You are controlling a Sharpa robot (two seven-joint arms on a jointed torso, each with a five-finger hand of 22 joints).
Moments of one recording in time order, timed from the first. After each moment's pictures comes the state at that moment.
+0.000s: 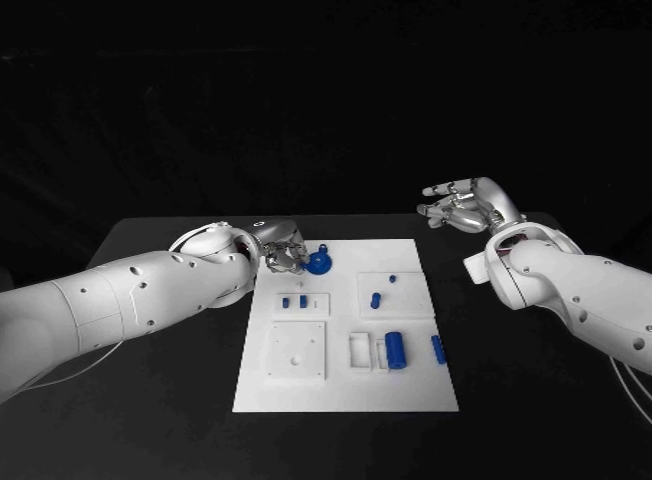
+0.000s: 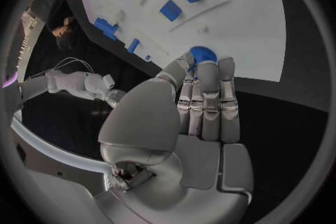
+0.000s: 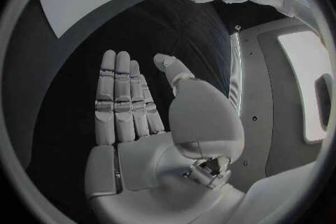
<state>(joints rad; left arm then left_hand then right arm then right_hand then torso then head) 1.30 -0.57 -0.15 1.12 -1.32 -0.23 -0.03 1.38 0.00 0.21 -0.18 0.22 1.20 0.09 0.06 0.06 1.26 0.05 0.06 0.06 1.32 -0.04 1.10 0.38 0.08 1.19 -0.06 0.43 1.31 1.05 -0.76 0.27 1.28 -0.93 -0.55 0.12 1.22 -0.11 0.18 -0.16 0.64 0.99 0.13 0.06 0.06 1.31 0.06 0.08 0.06 1.41 0.02 0.08 0.24 0.10 1.33 0.00 0.10 0.10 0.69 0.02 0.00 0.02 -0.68</state>
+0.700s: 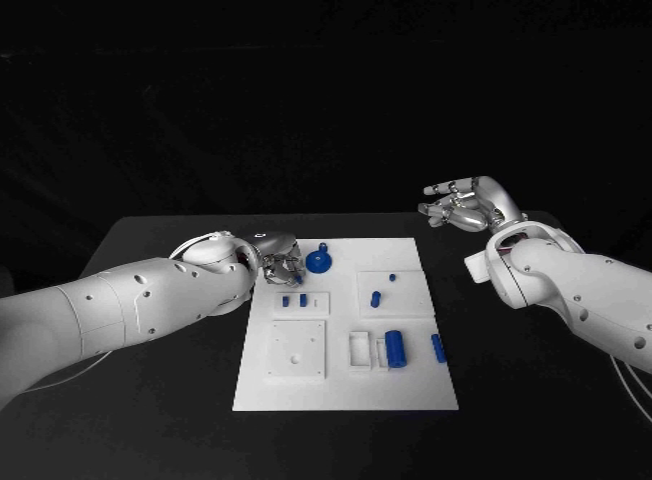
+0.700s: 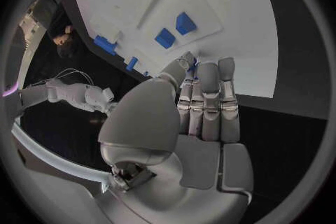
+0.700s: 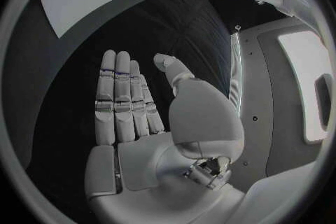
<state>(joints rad) 1.29 -0.56 -0.19 1.11 -1.36 -0.19 -0.03 1.38 0.00 0.21 -0.18 0.22 1.20 0.09 0.06 0.06 1.26 0.05 0.06 0.06 1.32 -0.04 1.10 0.38 0.08 1.19 -0.06 0.43 1.31 1.05 -0.76 0.27 1.28 -0.93 -0.55 0.12 1.22 -0.11 0.18 -0.16 0.64 0.99 0.13 0.06 0.06 1.31 0.06 0.08 0.06 1.41 0.02 0.08 0.24 0.10 1.33 0.00 0.10 0.10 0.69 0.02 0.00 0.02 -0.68</state>
